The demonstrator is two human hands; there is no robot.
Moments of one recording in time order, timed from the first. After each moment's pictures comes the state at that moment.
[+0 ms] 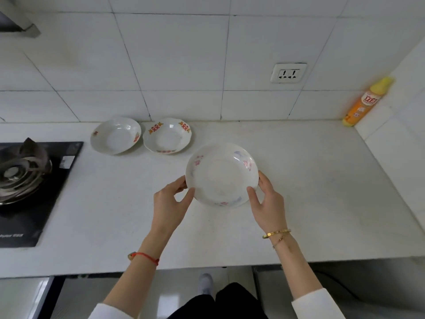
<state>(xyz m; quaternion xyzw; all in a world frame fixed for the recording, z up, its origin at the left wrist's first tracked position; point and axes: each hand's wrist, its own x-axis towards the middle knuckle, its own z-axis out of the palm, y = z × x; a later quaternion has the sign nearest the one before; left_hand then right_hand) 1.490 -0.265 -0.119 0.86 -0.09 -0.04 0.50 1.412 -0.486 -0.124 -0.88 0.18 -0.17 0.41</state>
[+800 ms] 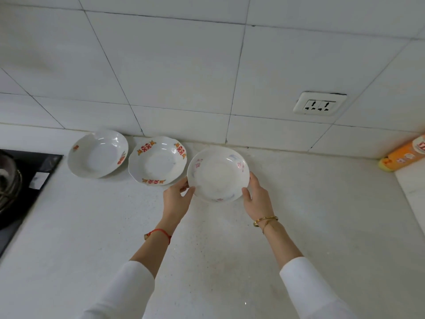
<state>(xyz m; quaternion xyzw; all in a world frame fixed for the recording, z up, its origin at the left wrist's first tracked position) 1.675 -0.373 -0.203 0.86 0.01 -0.06 0.50 1.629 -0.595 -0.208 -0.91 0.14 -0.02 0.39</state>
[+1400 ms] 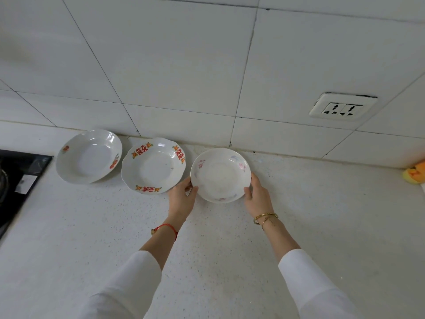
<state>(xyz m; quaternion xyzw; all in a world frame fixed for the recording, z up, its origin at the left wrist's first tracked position) 1.723 -0.401 -0.245 0.87 0.04 -0.08 0.49 1.690 -0.616 -0.259 -0.90 0.17 0.04 0.40</state>
